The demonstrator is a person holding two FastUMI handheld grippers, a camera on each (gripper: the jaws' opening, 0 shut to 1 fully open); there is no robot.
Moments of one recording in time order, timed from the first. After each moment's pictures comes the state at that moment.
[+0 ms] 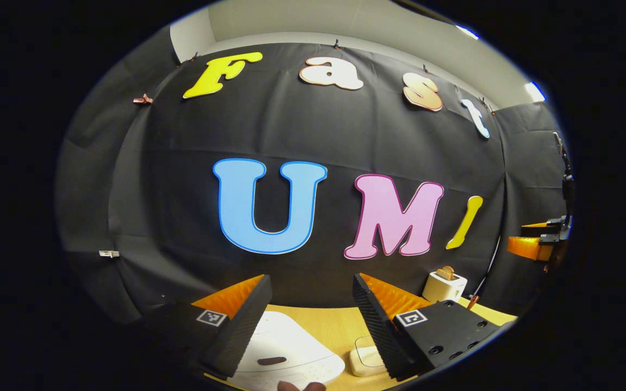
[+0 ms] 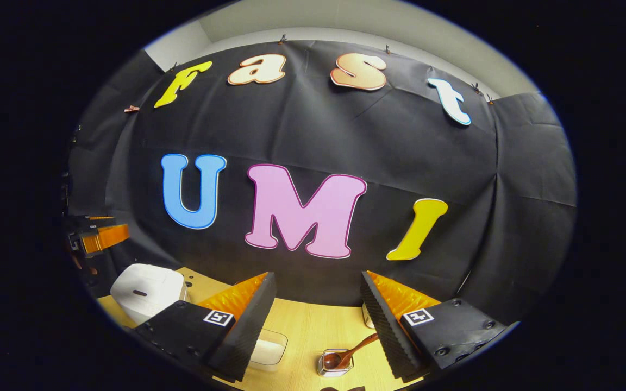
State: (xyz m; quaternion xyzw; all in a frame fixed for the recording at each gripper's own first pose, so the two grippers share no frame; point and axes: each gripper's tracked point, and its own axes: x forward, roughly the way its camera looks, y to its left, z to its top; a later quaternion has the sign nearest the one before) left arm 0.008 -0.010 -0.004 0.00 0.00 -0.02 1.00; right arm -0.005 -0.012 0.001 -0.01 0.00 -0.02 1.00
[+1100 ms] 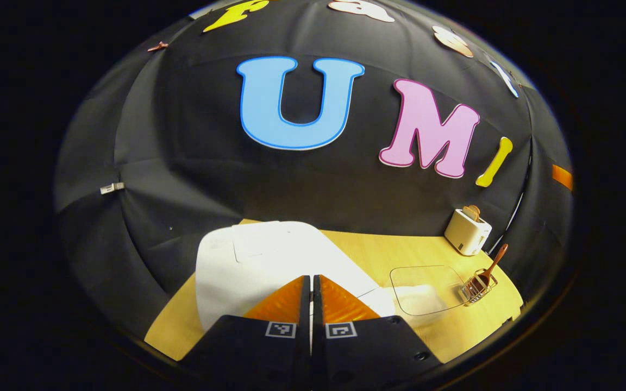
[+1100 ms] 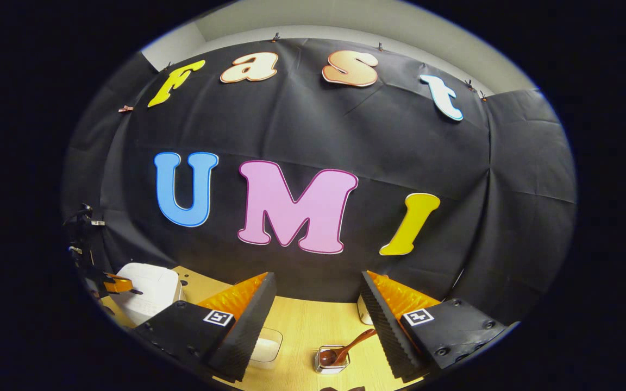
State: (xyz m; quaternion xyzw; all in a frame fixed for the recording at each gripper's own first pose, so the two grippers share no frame) left arm 0.009 0.042 -0.195 -0.04 0.22 0.03 0.97; right arm -0.011 -0.024 -0.008 0.00 0.01 -0.03 1.00
